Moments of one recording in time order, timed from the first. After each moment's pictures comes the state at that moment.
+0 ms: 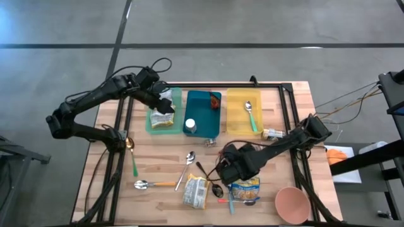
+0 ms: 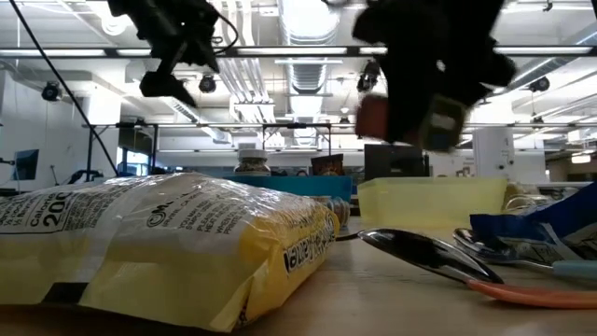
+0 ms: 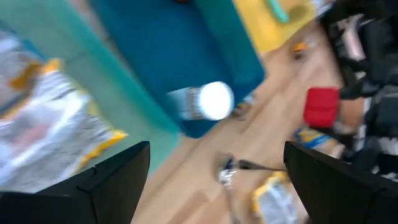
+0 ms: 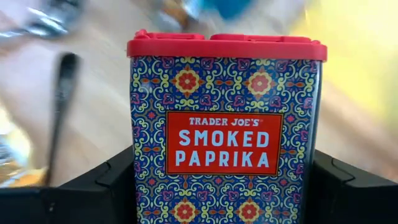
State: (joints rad) left arm 0.58 1.23 1.16 -0.92 0.40 -0.51; right arm 0.45 1.87 1.42 -1.04 0.52 1.33
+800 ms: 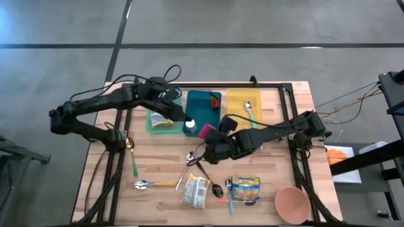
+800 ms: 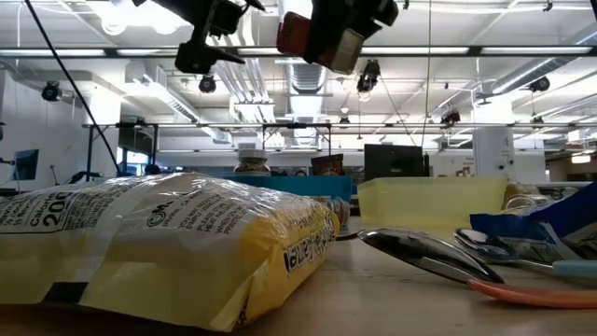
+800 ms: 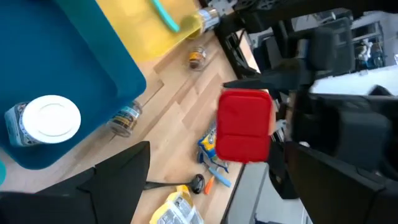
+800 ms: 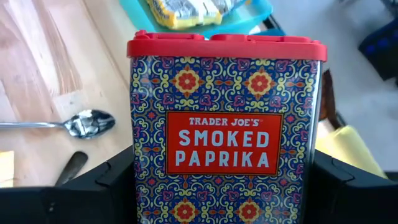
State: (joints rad) left arm 0.32 1.27 1.16 -0.54 0.43 -0.85; right arm 0.28 1.87 1.74 -1.03 0.69 0.57
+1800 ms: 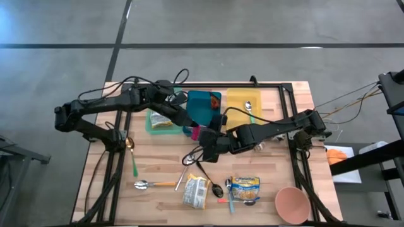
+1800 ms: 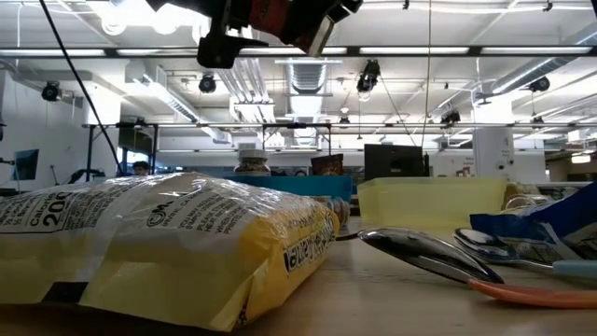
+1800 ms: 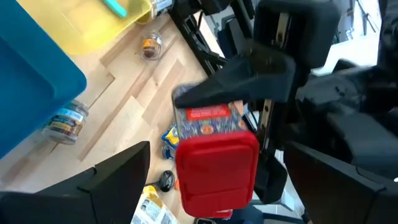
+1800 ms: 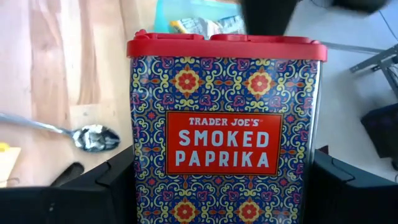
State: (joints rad) left arm 0.26 1.34 1.16 -0.37 0.53 -0.87; right arm 0.24 1.85 1.76 -0.85 0.63 0.18
